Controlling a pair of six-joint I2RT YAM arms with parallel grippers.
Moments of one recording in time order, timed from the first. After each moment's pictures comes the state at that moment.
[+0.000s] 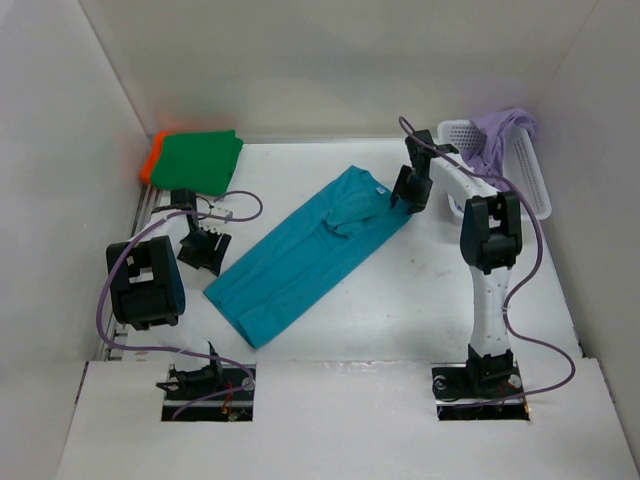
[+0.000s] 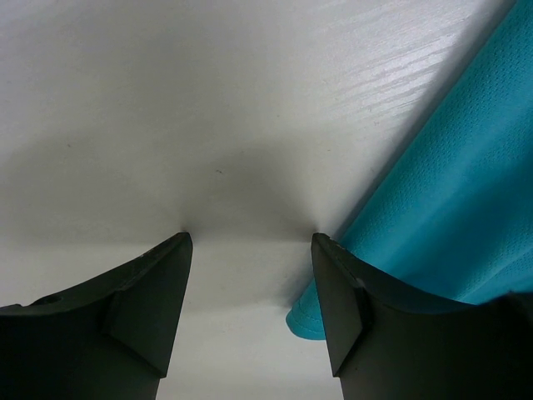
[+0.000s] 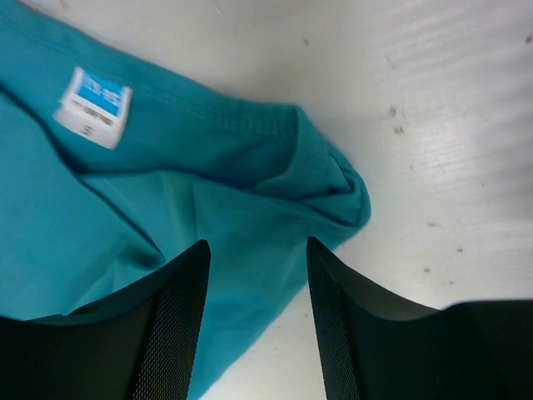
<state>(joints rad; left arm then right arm) 0.16 1.71 1.04 -0.71 0.14 0.50 0.21 2.25 1.91 -0.87 -0.01 0.60</state>
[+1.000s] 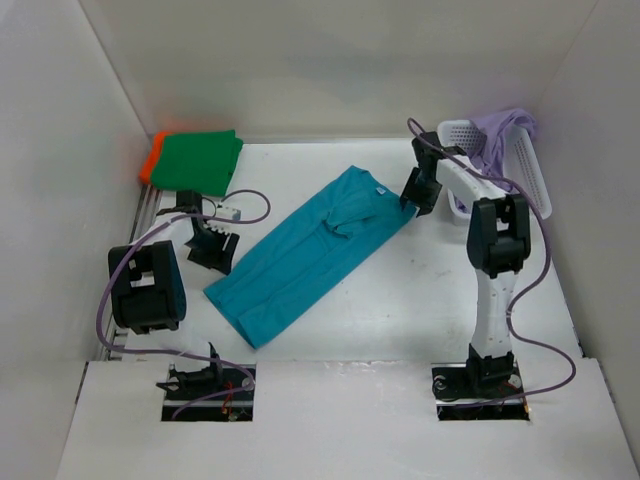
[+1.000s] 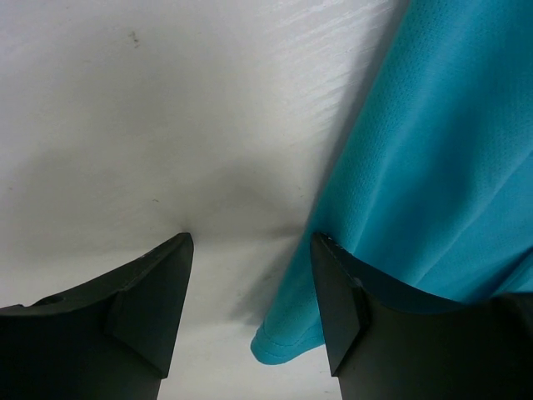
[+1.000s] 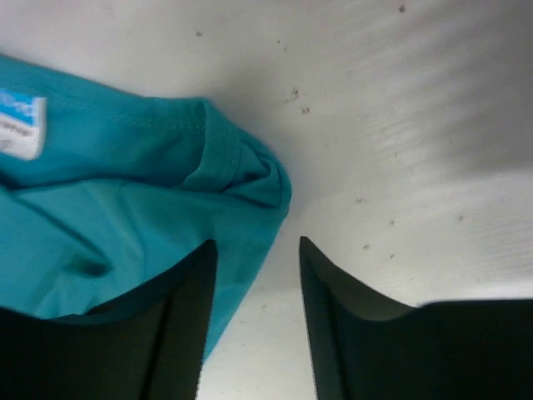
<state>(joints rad) 0.12 1.68 1.01 -0.69 0.24 0.49 0.18 2.23 1.87 -0.93 0.07 0.62</state>
